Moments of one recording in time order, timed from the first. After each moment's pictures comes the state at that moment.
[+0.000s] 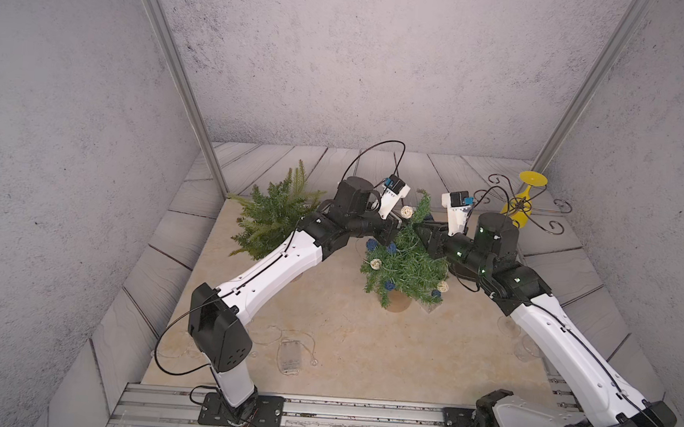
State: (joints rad) left arm -0.72 1.69 1.72 -0.37 0.43 -0.09; right arm 0.44 1.18 1.21 -0.29 -0.26 0.27
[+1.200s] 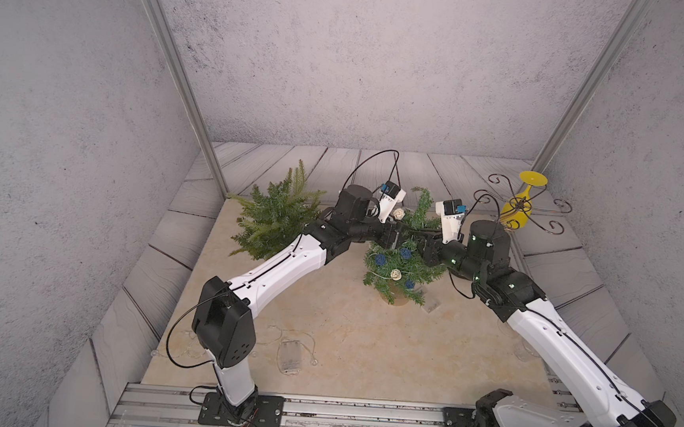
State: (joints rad) left arm -0.70 1.72 1.59 -0.22 0.44 -0.22; right arm 0.49 1.16 1.15 -0.29 -0.21 0.25
